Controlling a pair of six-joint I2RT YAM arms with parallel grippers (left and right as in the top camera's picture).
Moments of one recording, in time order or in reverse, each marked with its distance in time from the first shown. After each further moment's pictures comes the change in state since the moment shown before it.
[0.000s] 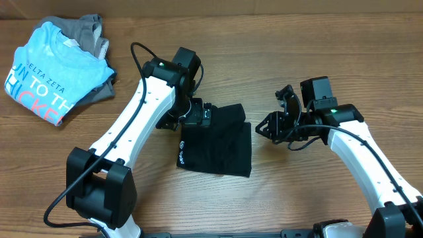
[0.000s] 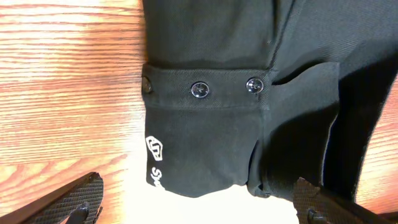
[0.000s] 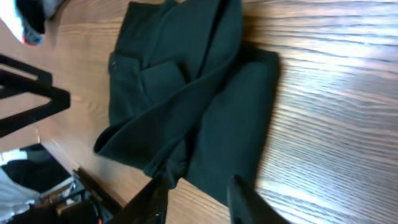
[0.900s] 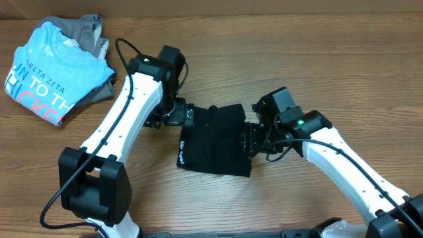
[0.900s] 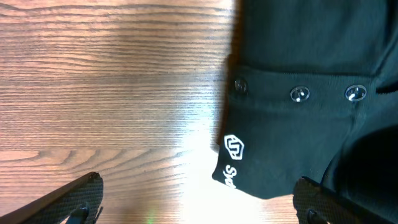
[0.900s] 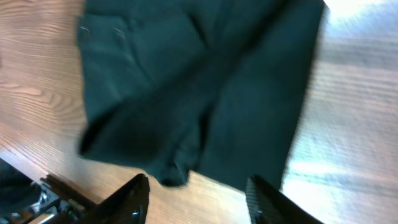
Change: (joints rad) left arm 0.093 0.000 0.000 -0.059 -0.129 0.077; right arm 0.286 0.000 0.000 0.021 0.238 0.283
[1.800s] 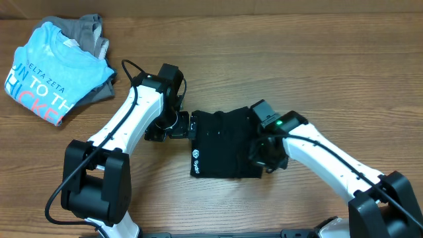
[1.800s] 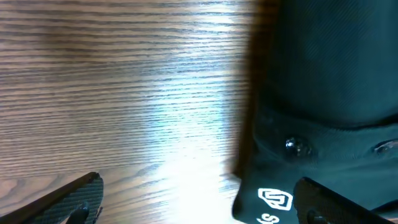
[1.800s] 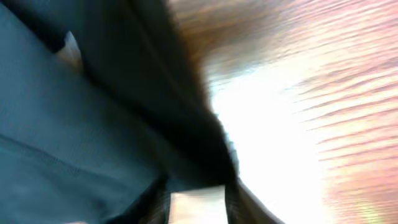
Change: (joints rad) left arm 0.007 0.001 -0.228 0.189 0.143 0.025; right arm 0.069 0.121 0.004 -0.242 0.299 0.284
